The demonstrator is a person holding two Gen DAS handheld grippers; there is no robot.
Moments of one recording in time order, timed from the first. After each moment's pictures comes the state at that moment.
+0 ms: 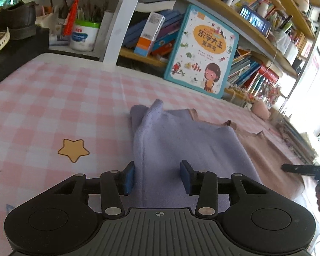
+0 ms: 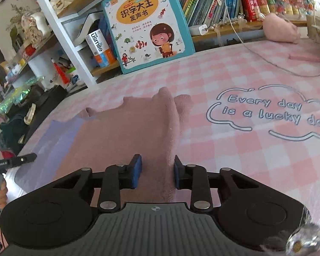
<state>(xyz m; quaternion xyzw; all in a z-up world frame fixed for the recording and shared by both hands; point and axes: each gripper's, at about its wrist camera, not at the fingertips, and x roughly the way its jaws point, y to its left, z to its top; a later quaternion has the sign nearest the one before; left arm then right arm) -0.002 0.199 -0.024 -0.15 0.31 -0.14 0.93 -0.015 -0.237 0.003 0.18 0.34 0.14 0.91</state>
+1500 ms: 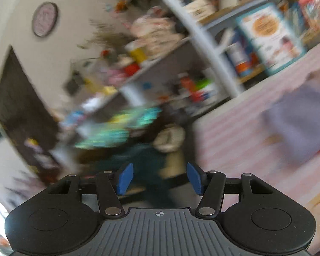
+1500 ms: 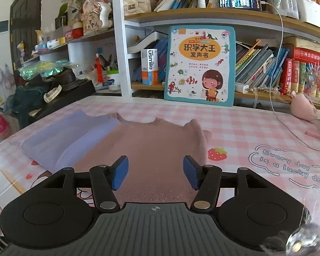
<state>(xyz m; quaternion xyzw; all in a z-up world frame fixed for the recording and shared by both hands) -0.173 0.295 0.123 0.34 0.21 0.23 0.89 -0.073 -0.133 0.036 0.00 0.22 0.16 0.96</state>
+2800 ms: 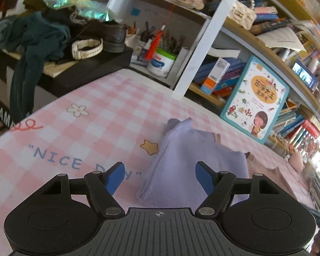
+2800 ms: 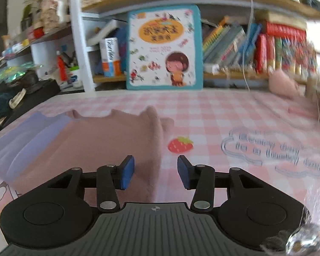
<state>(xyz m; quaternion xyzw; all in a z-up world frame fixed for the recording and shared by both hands) -0.086 0.228 0.005 -0.24 0.26 0.06 0.93 -0.030 -0.172 0.001 0.05 0.26 0.09 0.96</state>
